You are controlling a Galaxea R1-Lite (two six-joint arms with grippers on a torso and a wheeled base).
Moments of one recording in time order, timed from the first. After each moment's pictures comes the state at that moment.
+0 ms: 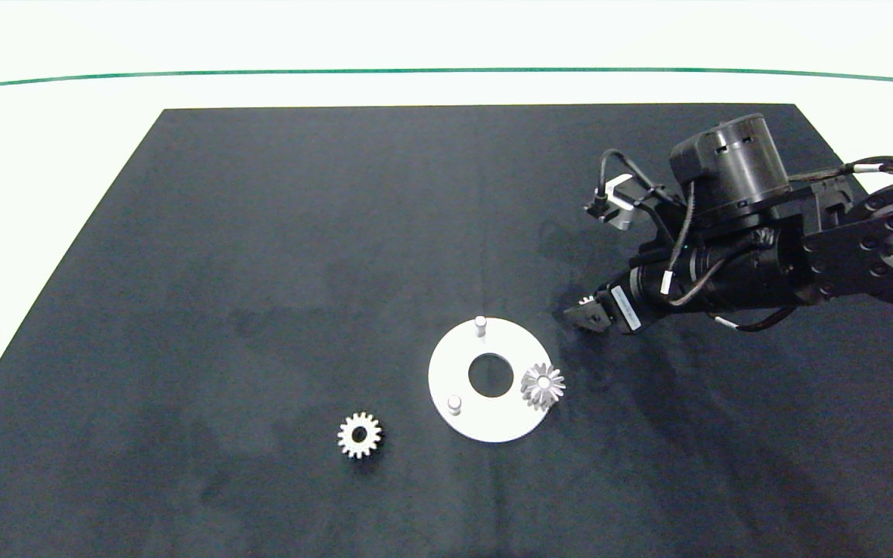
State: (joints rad) left arm 0.13 0.99 -1.17 0.60 0.05 0.23; right arm 0.49 1.79 -1.42 0.28 -0.16 -0.21
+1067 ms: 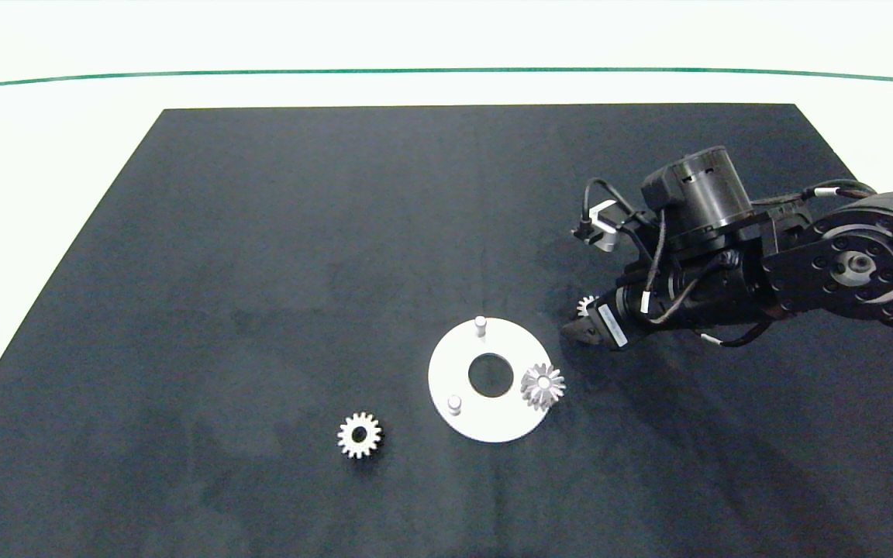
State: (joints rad) left arm 0.13 0.98 -1.17 0.60 0.04 0.23; right arm 0.49 1.84 -1.40 0.28 -0.15 -0.18
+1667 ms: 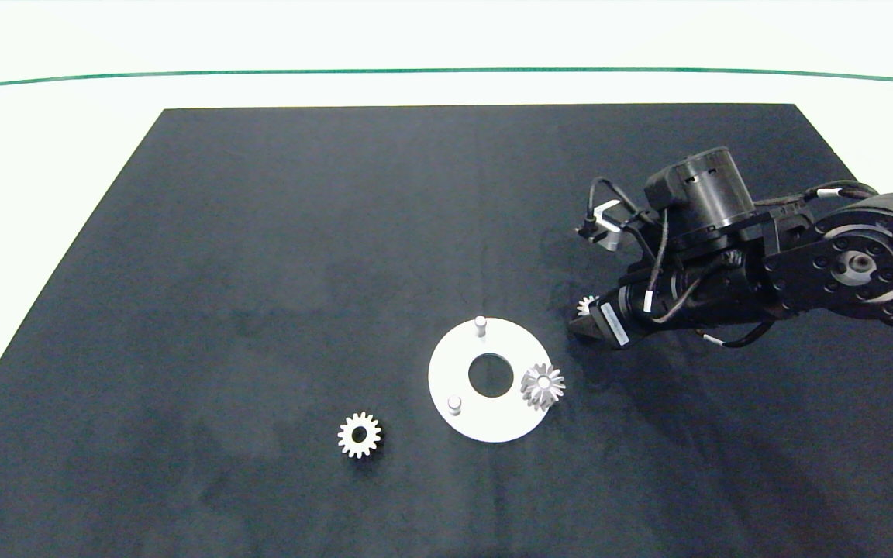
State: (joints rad) left arm 0.13 0.98 -1.16 0.60 0.04 0.23; right arm 0.47 1.84 -1.39 0.28 -0.14 -0.16
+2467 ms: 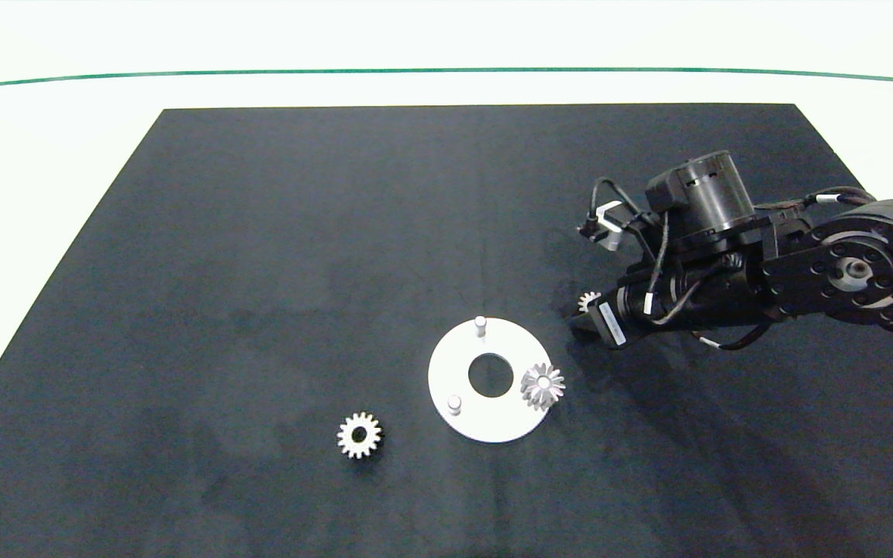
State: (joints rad) left arm 0.13 0.98 -1.17 0.60 0.04 0.23; right arm 0.47 1.84 -1.37 0.23 -0.12 -0.13
